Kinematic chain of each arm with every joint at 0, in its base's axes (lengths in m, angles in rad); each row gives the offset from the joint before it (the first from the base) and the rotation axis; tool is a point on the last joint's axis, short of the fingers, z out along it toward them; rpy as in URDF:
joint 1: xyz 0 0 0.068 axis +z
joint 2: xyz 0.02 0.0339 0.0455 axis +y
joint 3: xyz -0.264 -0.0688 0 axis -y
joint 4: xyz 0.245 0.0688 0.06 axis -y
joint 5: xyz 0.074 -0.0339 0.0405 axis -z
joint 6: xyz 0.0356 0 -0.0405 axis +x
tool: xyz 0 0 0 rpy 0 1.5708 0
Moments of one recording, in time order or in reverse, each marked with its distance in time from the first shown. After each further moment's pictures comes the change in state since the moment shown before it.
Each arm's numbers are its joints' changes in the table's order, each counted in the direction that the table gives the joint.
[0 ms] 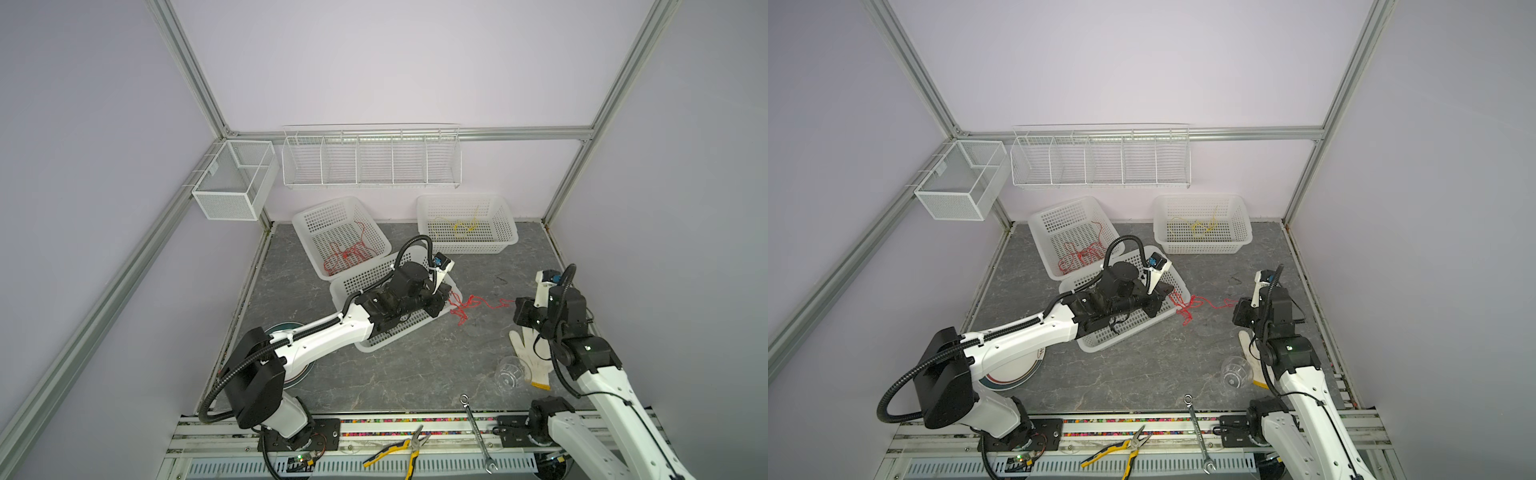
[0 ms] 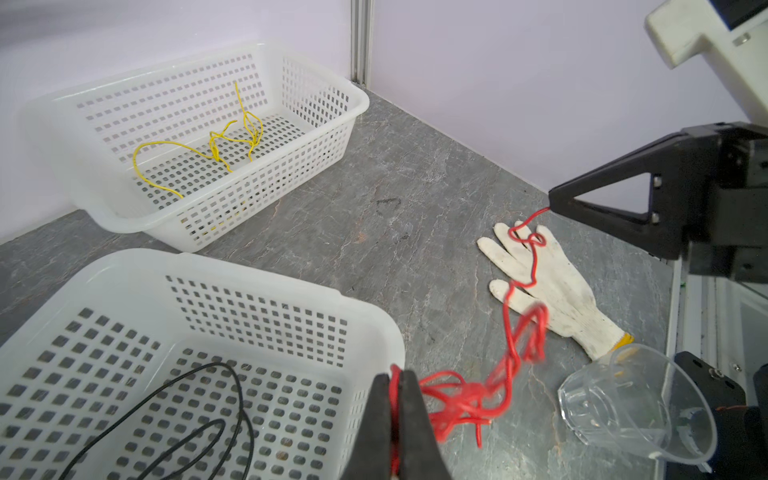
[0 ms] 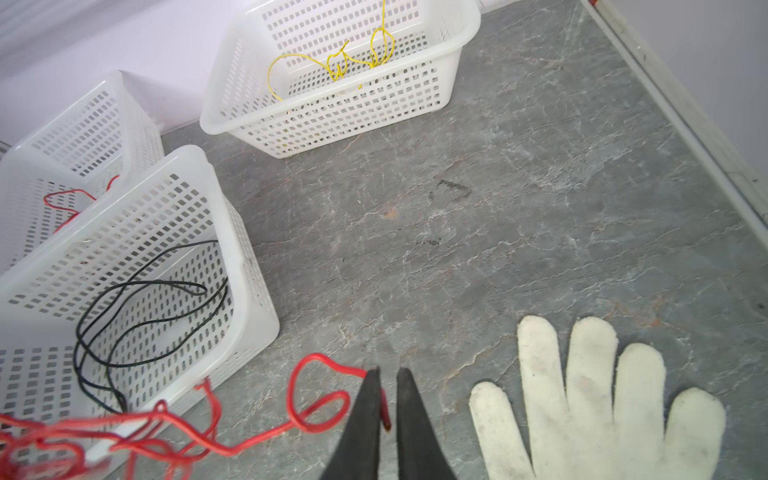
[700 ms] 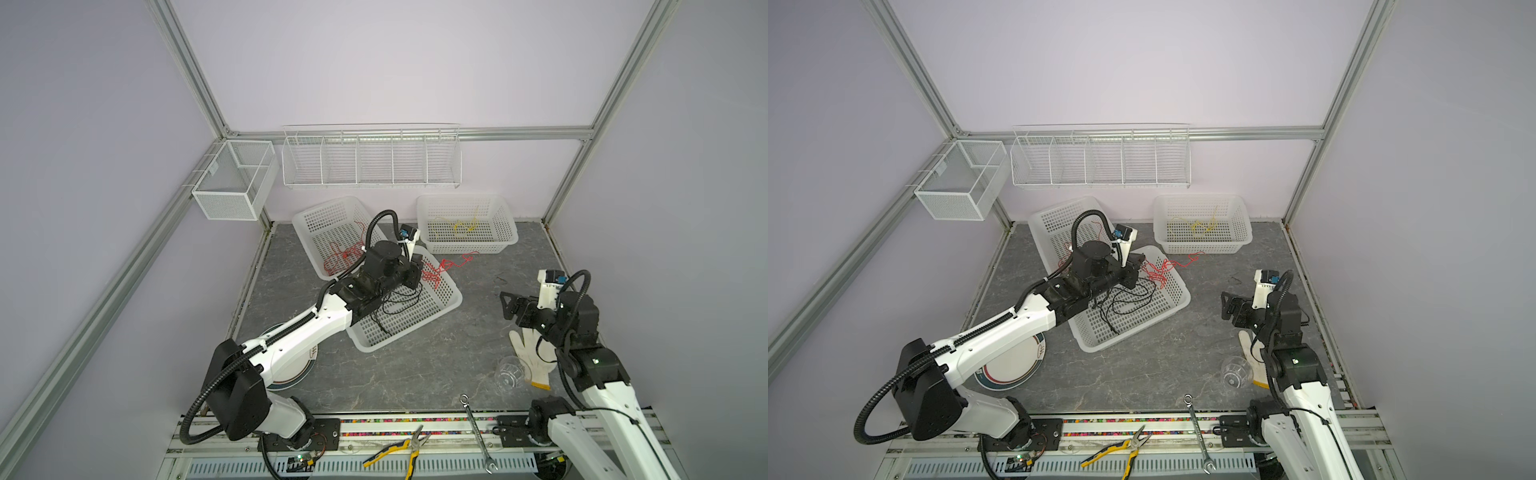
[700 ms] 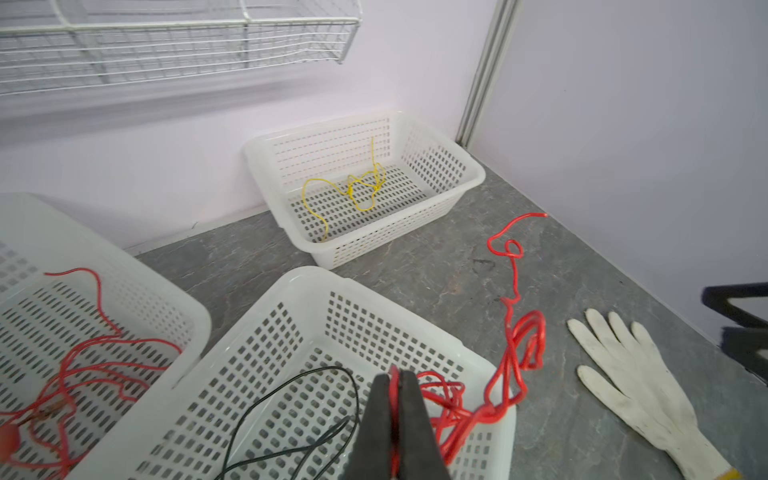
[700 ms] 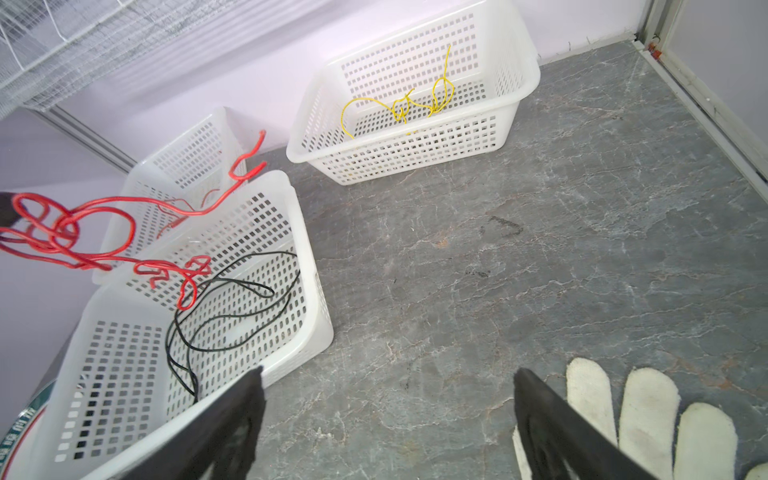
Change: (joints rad) left arm 0.163 -0.071 0.068 -0.070 -0.131 -0.058; right arm -0.006 -0.103 -0.014 0.060 -0.141 -0.013
